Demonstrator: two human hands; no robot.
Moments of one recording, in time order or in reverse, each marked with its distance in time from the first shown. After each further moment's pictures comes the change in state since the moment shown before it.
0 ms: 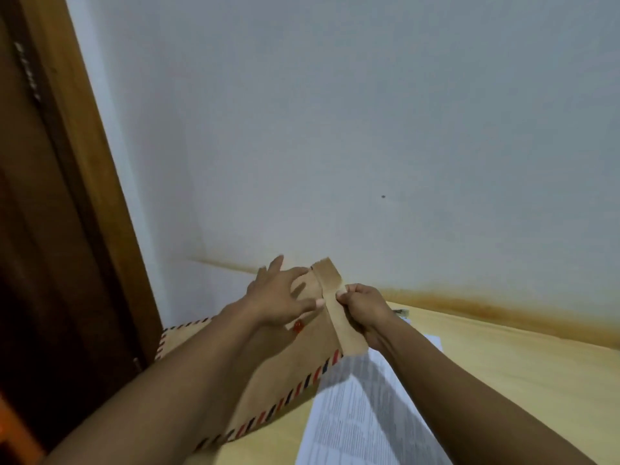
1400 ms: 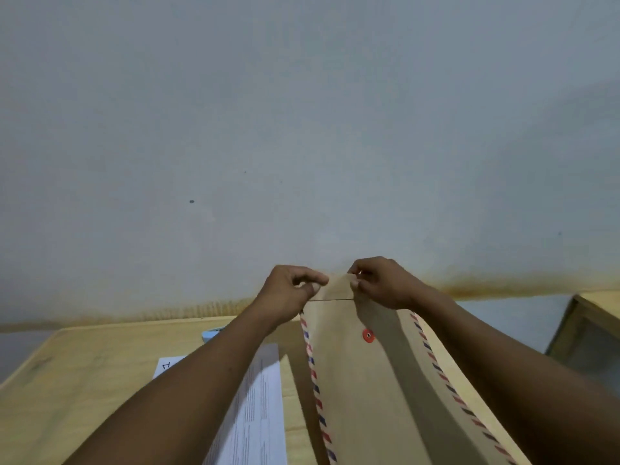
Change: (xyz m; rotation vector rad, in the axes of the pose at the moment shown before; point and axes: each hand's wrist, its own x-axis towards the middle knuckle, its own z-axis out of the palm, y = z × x) left_hand 0.081 0.260 0.142 -0.782 -0.186 0.372; right_hand -0.029 -0.023 -0.333 -1.106 0.282 -0.275
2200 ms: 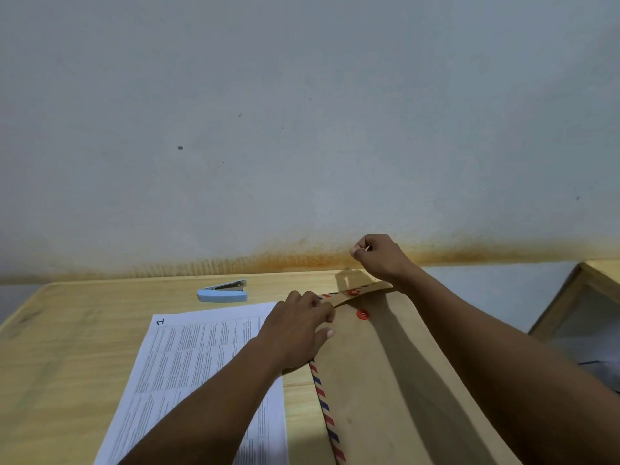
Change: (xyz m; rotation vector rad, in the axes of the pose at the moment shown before) left_hand -0.046 -0.091 0.050 0.993 -0.308 0.221; right_hand 0.010 0.013 0.052 0.448 0.098 0.272
